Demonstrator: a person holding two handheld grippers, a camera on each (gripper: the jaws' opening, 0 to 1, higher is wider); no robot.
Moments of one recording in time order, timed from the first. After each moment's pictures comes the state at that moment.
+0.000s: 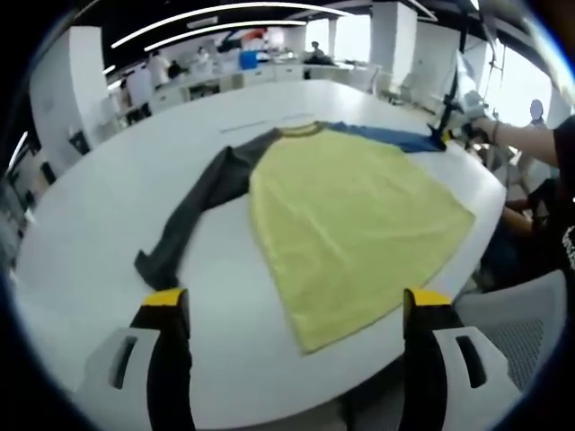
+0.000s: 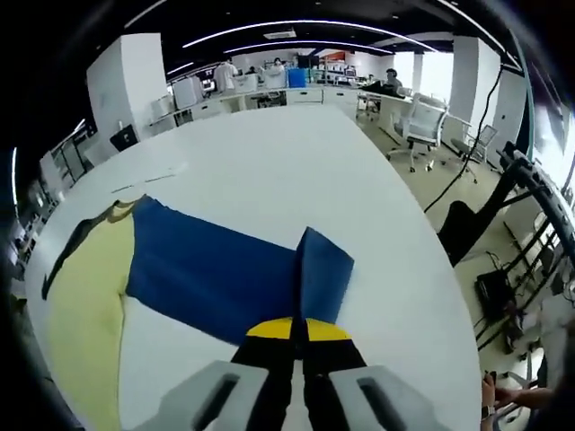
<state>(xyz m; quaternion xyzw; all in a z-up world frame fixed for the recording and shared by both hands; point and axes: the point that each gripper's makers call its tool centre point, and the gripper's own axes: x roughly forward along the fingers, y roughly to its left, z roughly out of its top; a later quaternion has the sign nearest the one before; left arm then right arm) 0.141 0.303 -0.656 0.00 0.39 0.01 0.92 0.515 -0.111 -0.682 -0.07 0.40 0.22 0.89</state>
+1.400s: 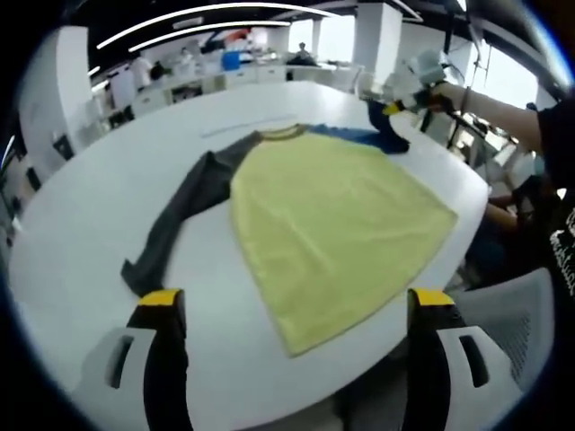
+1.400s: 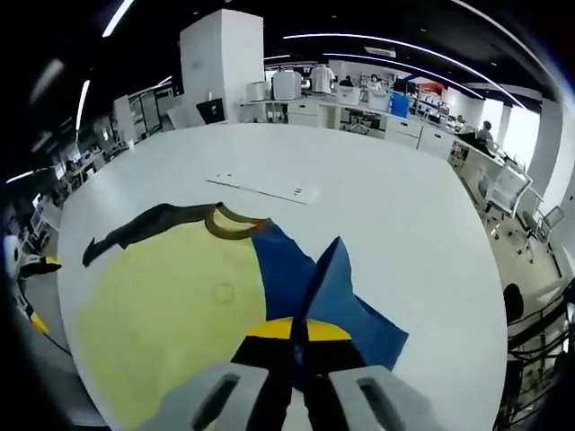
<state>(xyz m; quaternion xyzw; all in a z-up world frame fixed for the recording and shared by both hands) 0.145 0.290 -0.651 -0.01 0.39 -0.04 0.92 0.496 0.061 -0.635 -0.16 0.35 0.40 0.83</state>
